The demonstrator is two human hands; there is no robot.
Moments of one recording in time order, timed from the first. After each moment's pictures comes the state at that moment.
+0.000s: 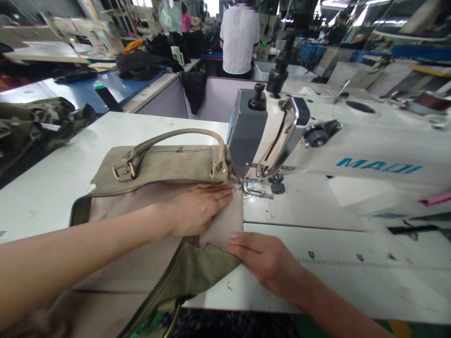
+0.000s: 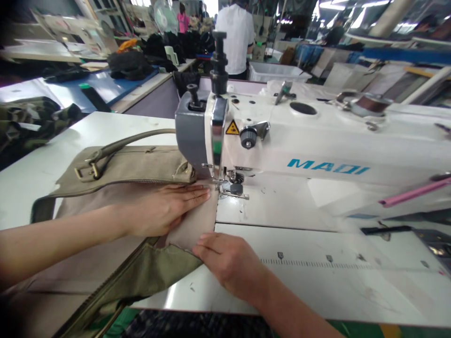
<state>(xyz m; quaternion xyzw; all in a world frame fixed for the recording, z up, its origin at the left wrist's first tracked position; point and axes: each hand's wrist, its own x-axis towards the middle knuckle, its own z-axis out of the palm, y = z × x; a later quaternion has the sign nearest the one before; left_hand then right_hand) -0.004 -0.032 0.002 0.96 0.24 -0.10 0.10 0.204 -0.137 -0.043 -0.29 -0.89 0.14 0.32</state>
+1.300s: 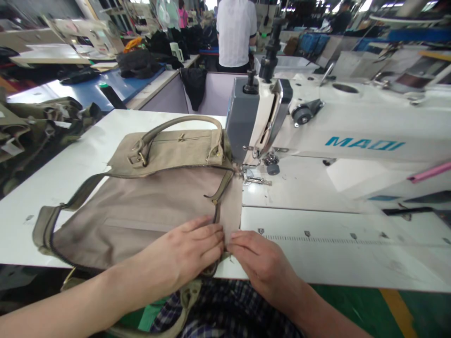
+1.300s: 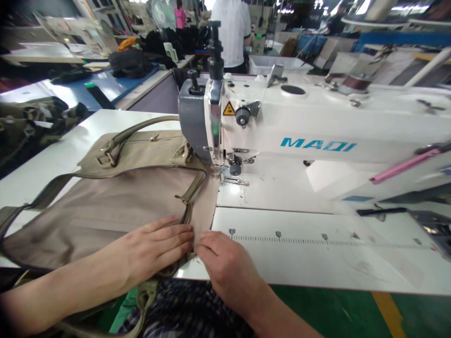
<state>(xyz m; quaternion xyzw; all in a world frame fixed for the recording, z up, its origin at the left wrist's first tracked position) -0.038 -0.130 0.009 0.98 0.16 0.00 0.07 0.182 -0.185 -0.044 -0.37 -0.83 0.19 0.36</state>
